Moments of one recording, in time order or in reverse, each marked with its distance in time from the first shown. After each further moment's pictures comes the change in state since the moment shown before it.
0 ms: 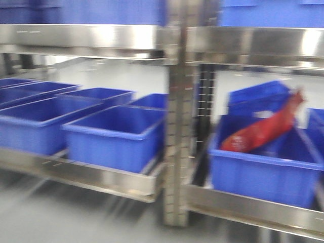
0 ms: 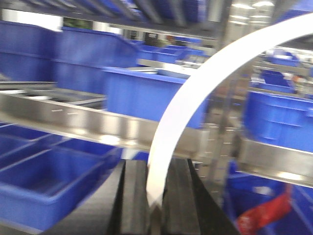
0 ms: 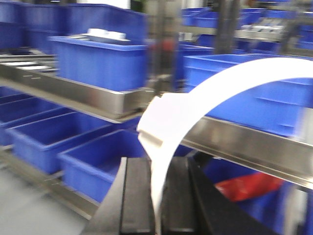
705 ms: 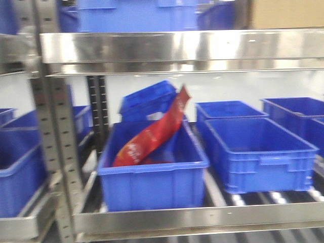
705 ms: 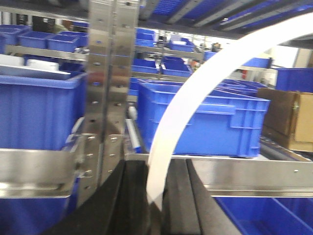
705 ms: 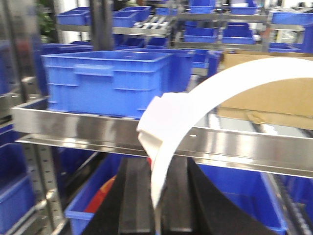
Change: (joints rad) left arm 0.000 0.000 0.000 0.000 0.000 0.000; right arm 0.000 0.000 0.000 0.000 0.000 0.000
